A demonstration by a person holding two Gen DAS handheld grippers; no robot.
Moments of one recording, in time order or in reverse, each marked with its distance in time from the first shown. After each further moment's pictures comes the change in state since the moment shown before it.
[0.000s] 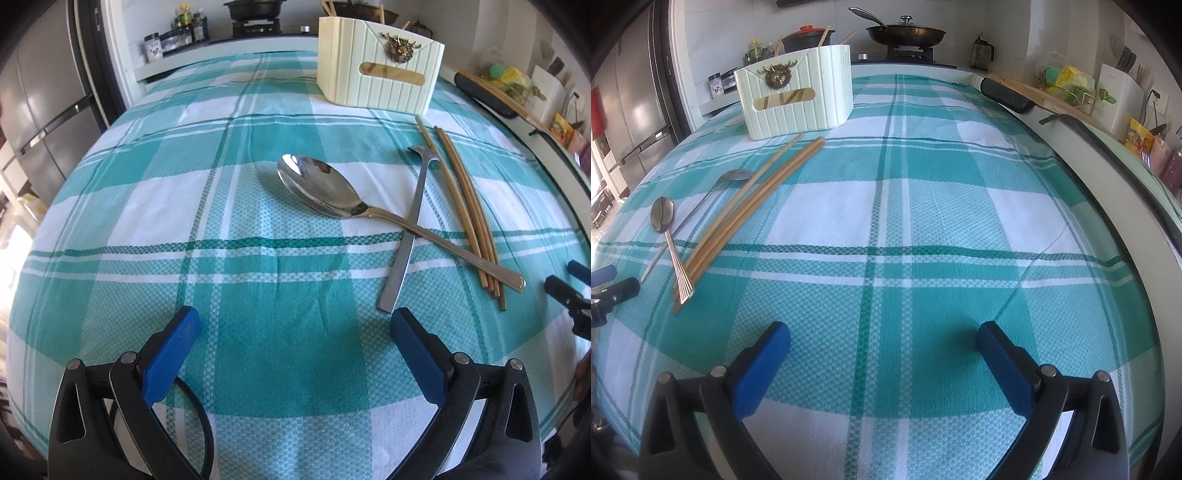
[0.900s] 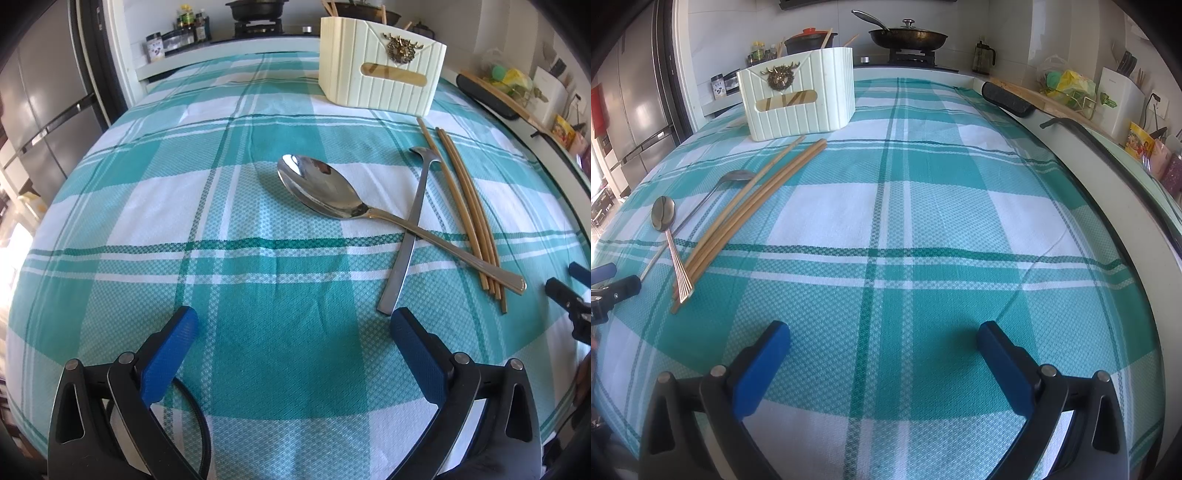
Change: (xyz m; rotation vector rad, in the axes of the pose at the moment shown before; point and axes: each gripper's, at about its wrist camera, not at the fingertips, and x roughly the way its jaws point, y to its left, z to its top) left arm 0.001 0.000 0.002 -0.009 -0.002 -0.002; right arm 0.000 0.000 0.000 -0.008 -0.008 0.002
